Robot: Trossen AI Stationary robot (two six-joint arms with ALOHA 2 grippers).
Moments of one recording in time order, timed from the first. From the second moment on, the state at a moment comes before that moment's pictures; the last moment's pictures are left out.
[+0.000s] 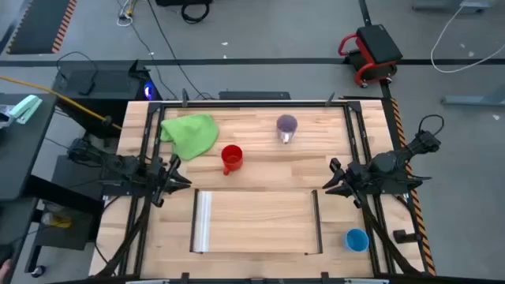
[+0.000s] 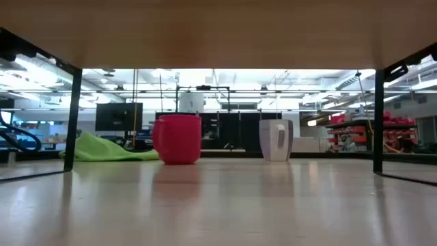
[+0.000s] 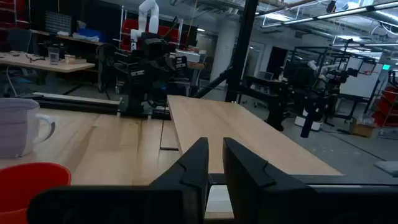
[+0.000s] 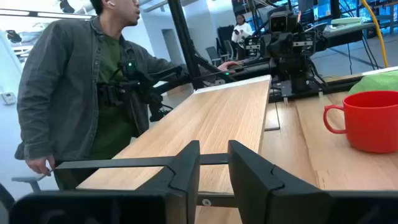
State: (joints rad) left arm -0.41 0.01 0.01 0.12 -0.22 -0.17; right arm 0.47 0.01 0.01 0.03 0.12 0.27
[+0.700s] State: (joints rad) left arm -0.41 0.01 0.01 0.12 -0.22 -0.17; right arm 0.47 0.01 0.01 0.03 0.12 0.27
